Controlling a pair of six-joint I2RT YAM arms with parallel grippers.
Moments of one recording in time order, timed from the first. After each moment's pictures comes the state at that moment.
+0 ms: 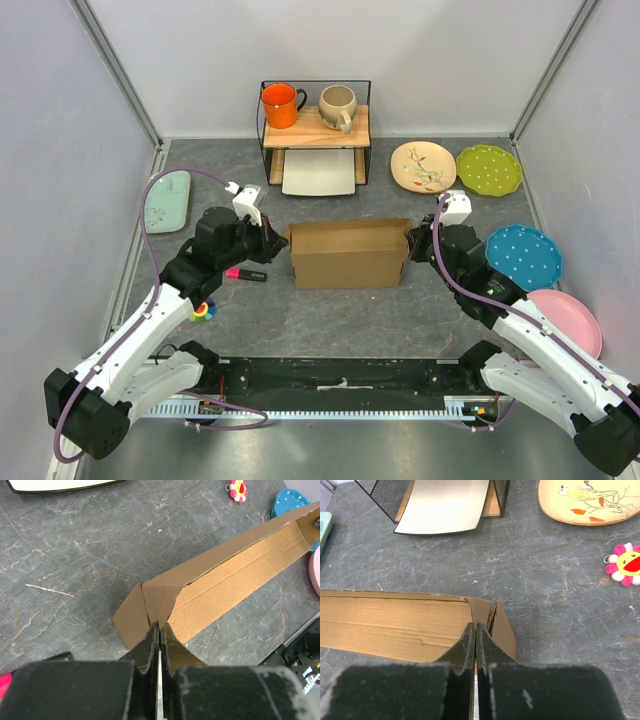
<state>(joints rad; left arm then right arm) -0.50 0.93 0.78 -0.29 0.19 -0.33 0.61 0.83 0.68 -0.20 0.29 0.42</state>
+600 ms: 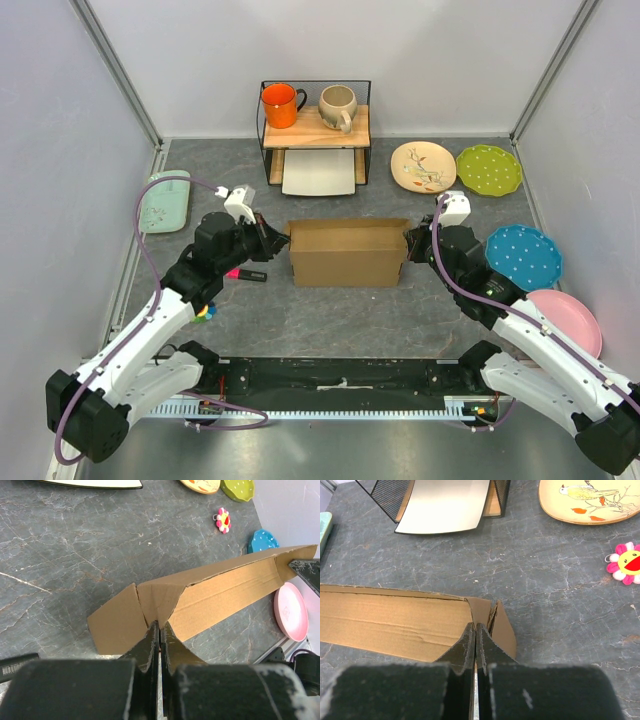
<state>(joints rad) -0.49 0.91 0.72 -0.18 0.16 -0.55 0.62 0.84 0.68 -0.20 0.31 0.43</state>
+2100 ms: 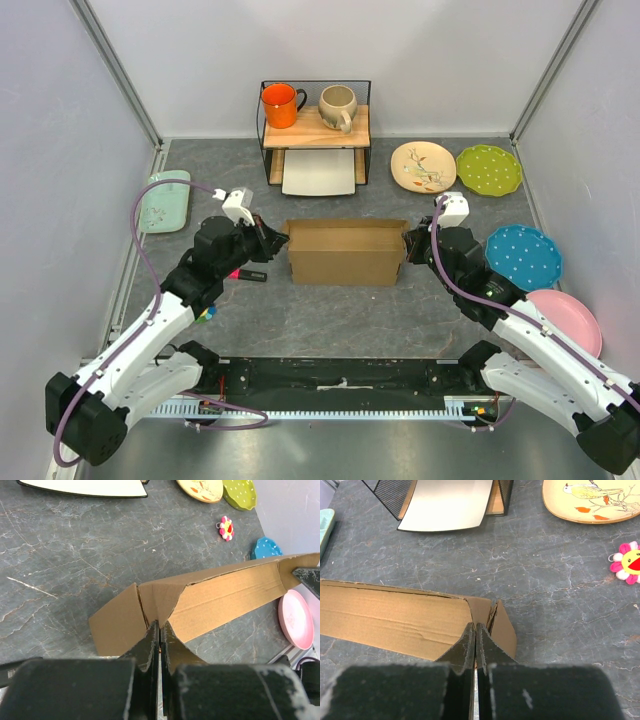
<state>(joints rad) -0.50 0.89 0.69 -0.14 0.11 -0.56 0.64 0.83 0.68 -0.20 0.31 0.43</state>
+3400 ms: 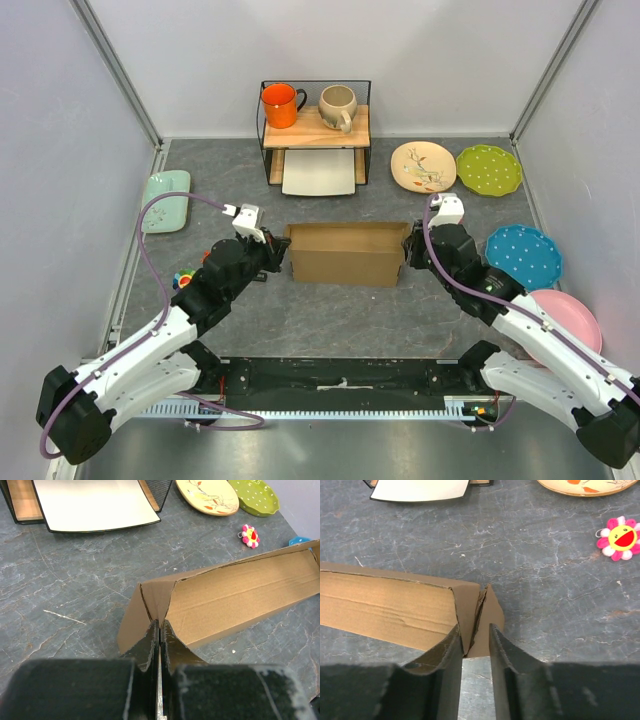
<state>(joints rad) -0.67 0.83 0.51 0.10 -0.15 -0.35 0.65 0.85 0.74 -0.36 0.35 0.43</state>
